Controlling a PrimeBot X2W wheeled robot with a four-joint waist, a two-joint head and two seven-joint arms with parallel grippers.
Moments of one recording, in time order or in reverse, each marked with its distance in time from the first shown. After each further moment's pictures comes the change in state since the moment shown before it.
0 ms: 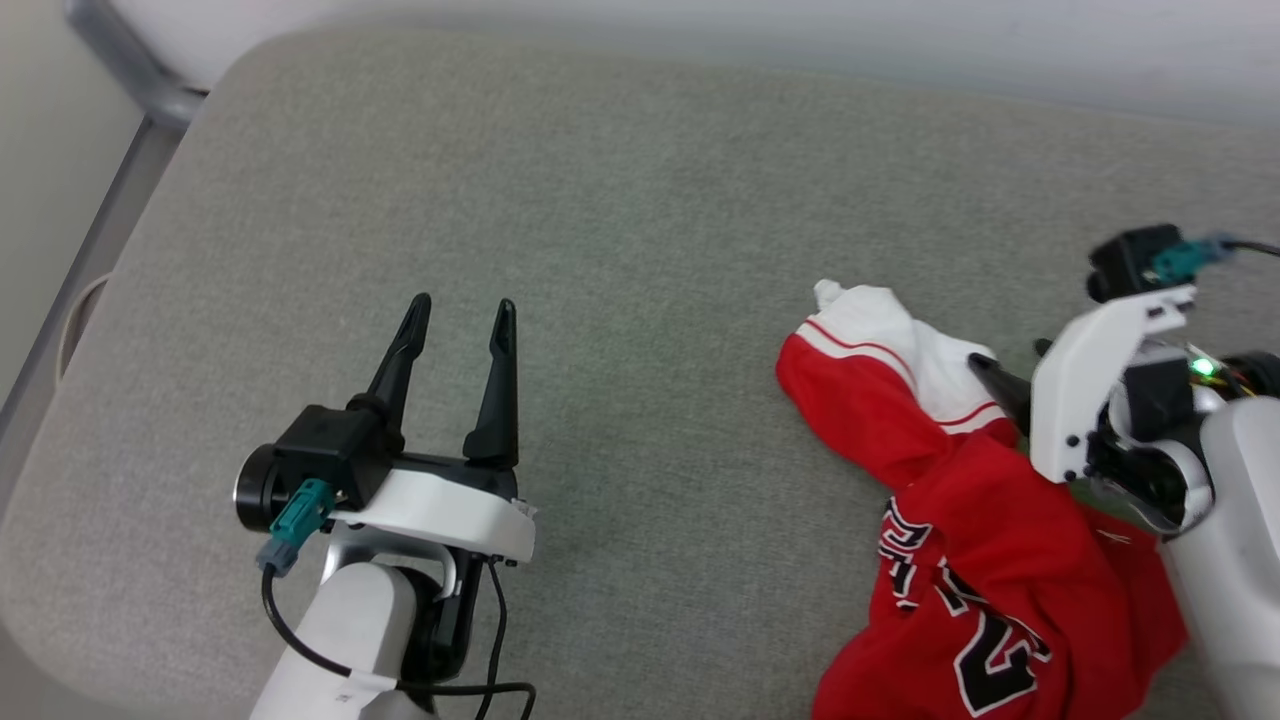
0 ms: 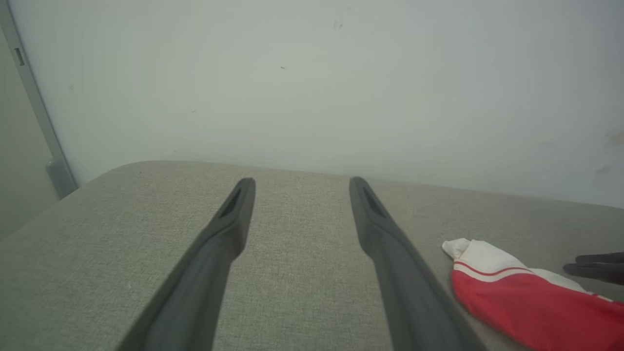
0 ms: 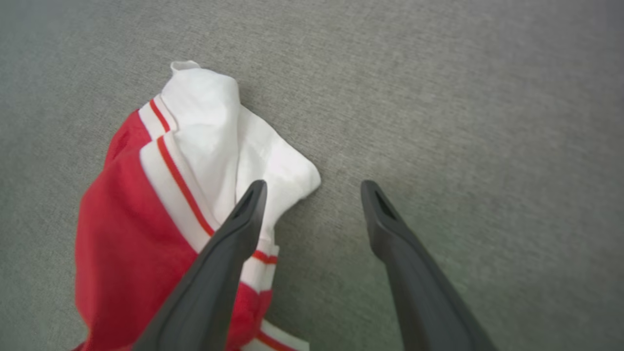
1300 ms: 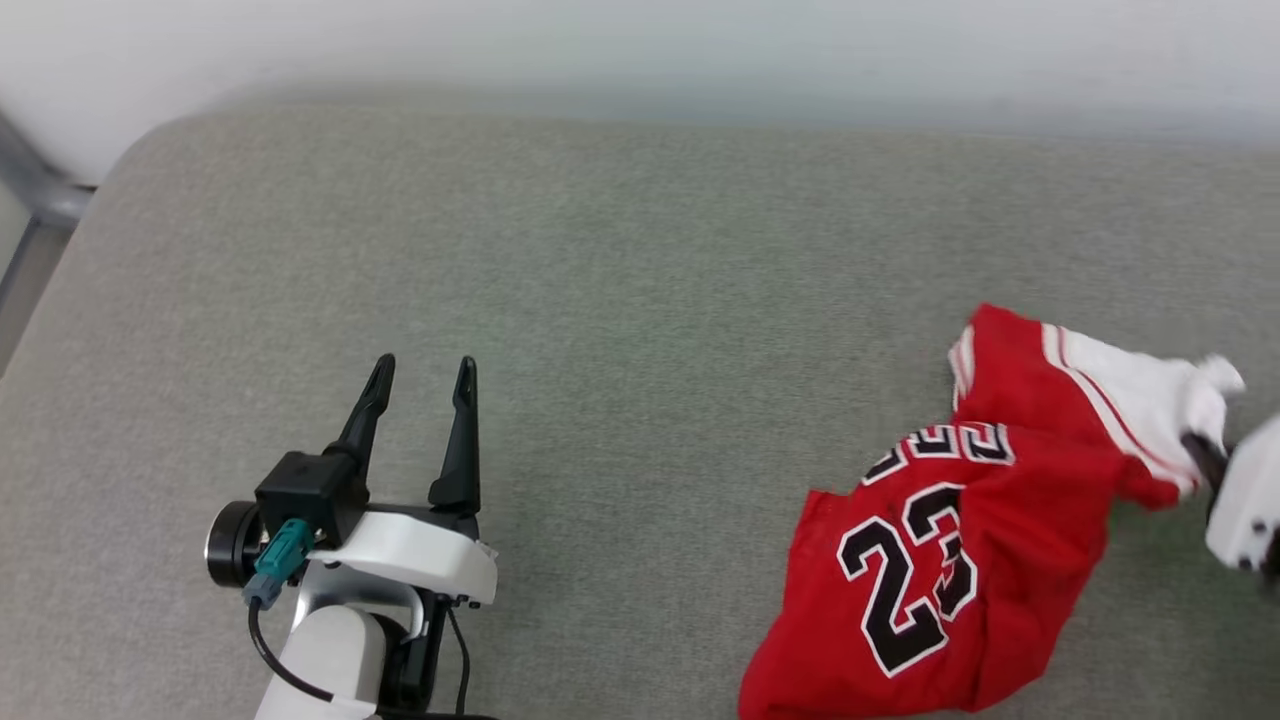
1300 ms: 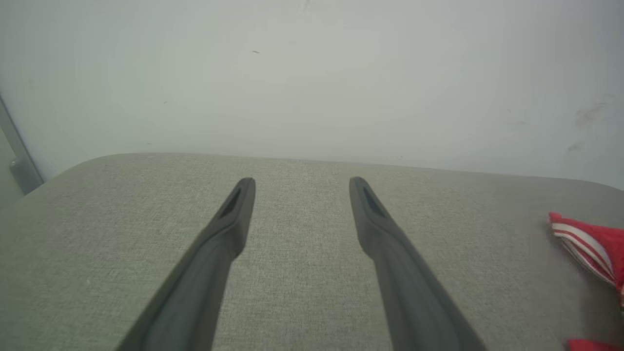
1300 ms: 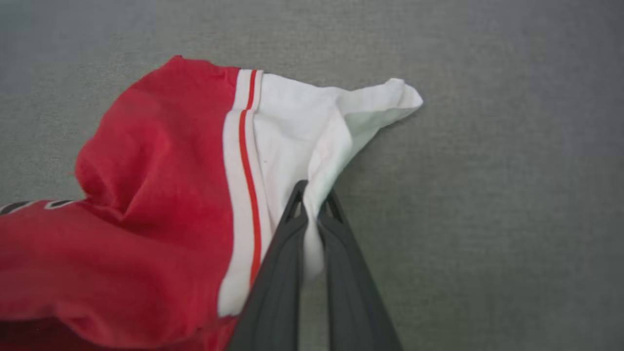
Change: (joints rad) left arm 0.062 -0.080 0.165 0.085 0.144 -0.110 0.000; right arm 0.180 -0.085 -0.261 -0.064 0.032 0.000 0.003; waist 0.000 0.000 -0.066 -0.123
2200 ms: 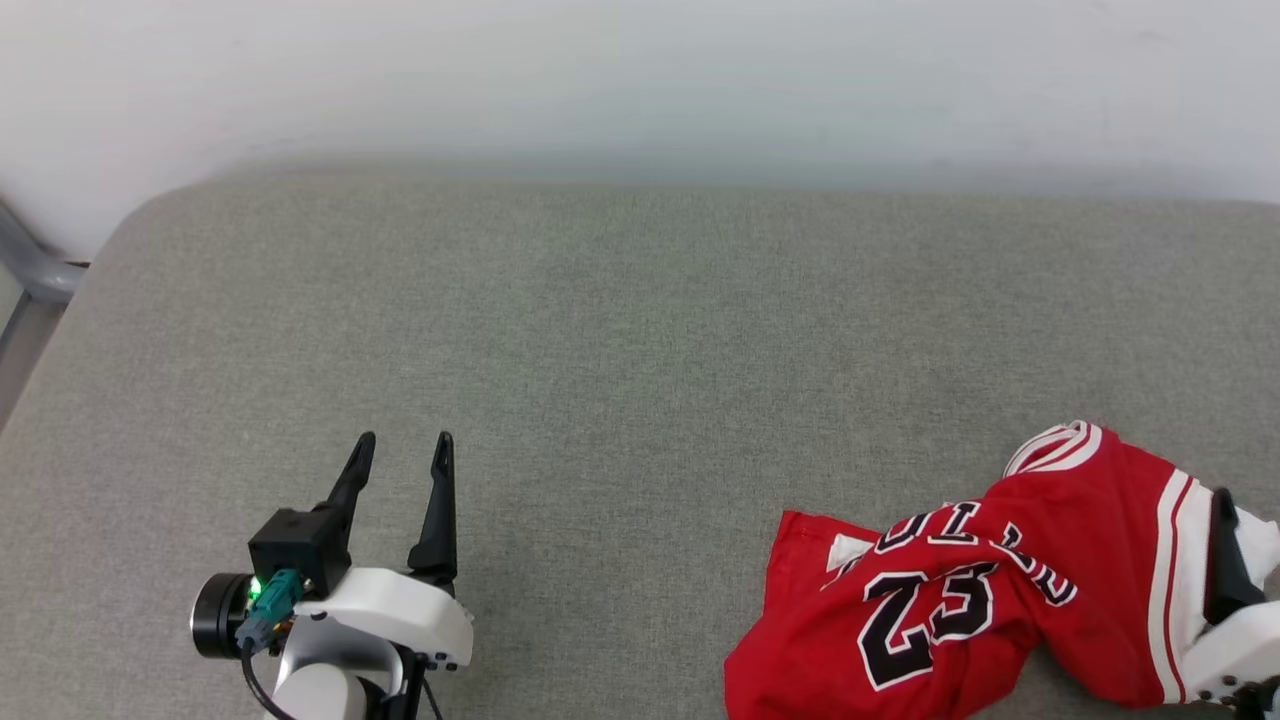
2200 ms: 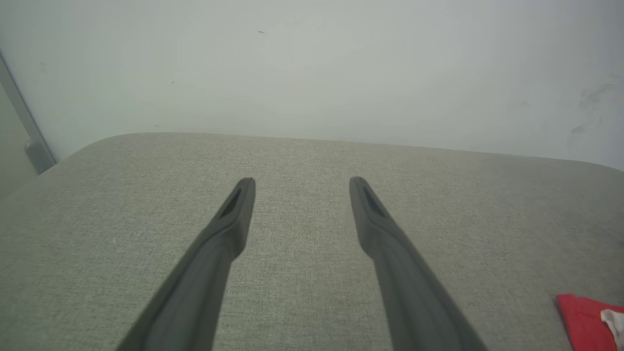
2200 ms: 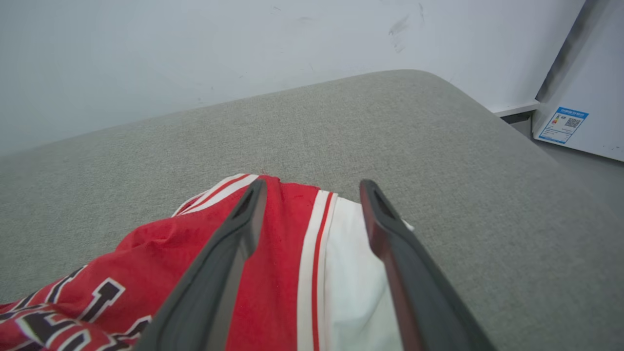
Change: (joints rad) left arm 0.081 0.036 0.010 0.048 -0.020 0.018 0.014; right arm 0.328 0.307 -0.291 -0.181 -0.273 0.000 -0.590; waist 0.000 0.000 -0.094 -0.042
